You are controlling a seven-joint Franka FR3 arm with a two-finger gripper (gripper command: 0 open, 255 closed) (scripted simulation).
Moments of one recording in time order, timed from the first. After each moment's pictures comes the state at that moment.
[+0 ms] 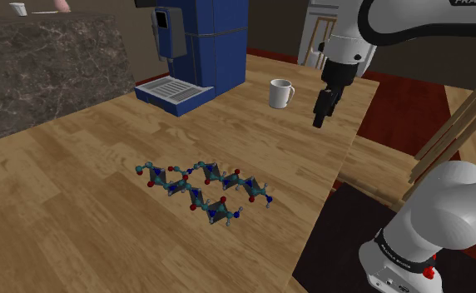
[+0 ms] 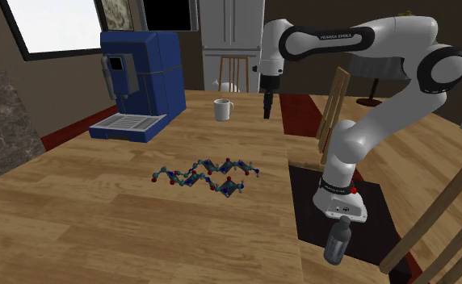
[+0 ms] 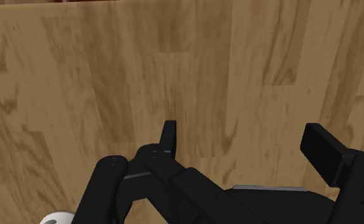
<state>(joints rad) -0.01 -0.75 0.04 -2.41 0.10 1.65 -0.17</state>
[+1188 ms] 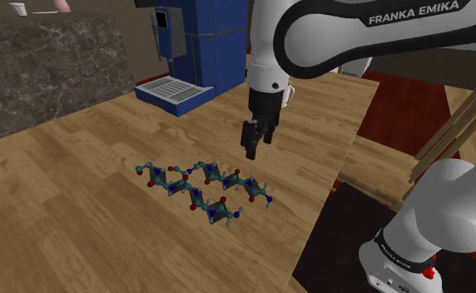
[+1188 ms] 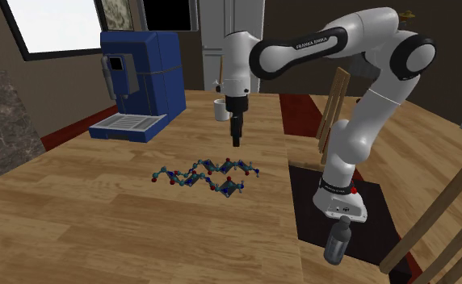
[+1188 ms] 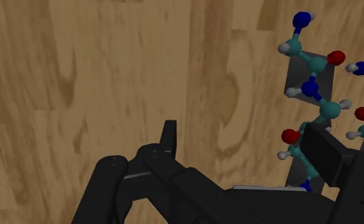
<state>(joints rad) 0.11 -0.38 0.33 -2.20 0.24 1.81 0.10</state>
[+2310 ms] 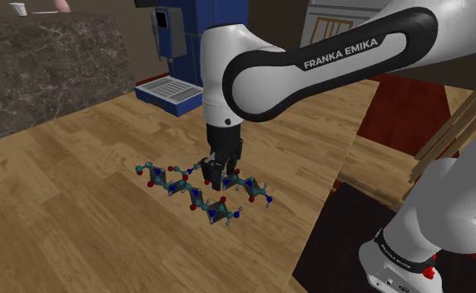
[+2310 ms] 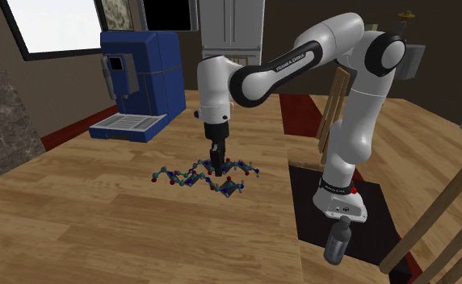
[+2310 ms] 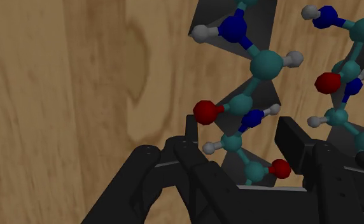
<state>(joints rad) 0.16 -0.10 0.46 -2.08 0.20 1.96 0.24</state>
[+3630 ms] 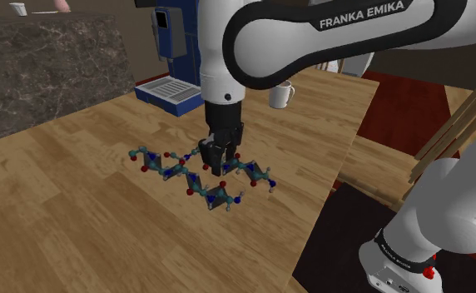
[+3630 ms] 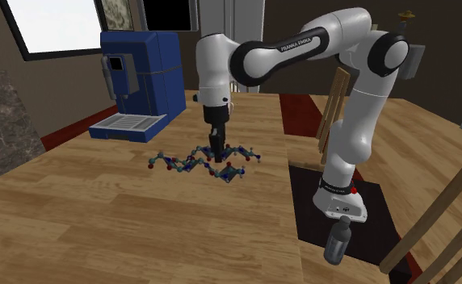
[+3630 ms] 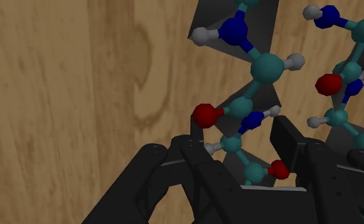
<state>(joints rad) 0.16 -0.13 0.45 -1.98 0.21 1.83 0.25</state>
